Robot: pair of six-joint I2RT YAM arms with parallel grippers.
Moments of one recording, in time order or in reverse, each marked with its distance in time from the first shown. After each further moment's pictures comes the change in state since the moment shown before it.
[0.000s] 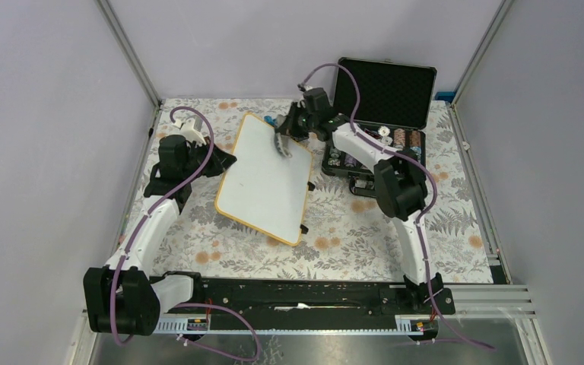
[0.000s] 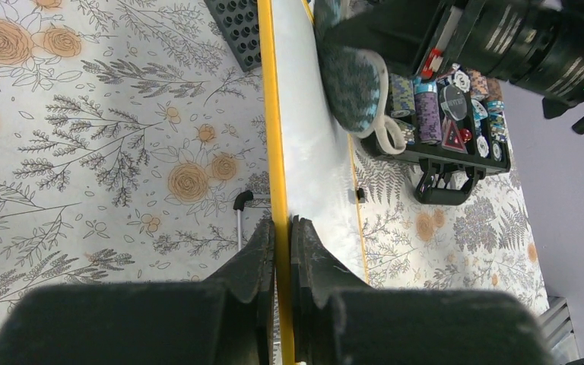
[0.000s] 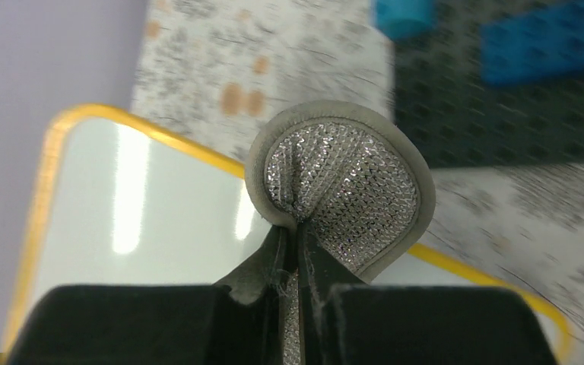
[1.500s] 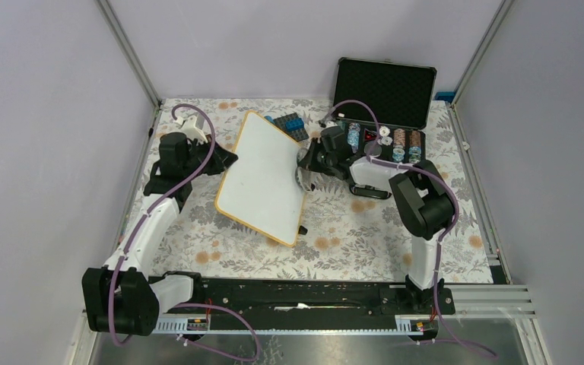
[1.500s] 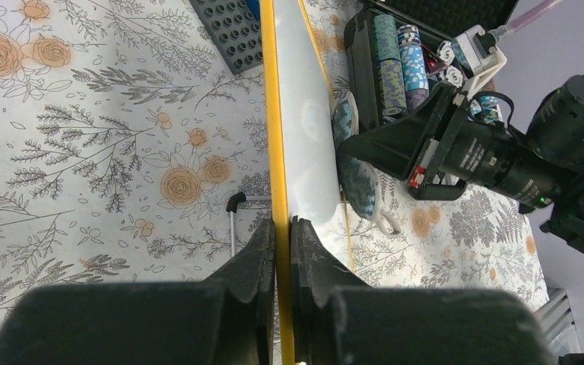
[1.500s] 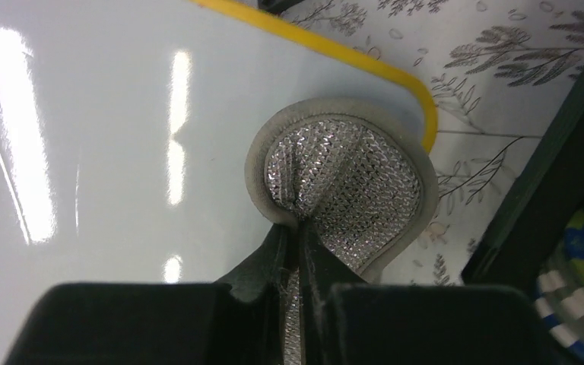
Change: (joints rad) left arm -0.013 0.002 0.021 -0.010 0.009 0.008; right arm -0.029 -0.322 -0.756 0.313 0.105 -0.006
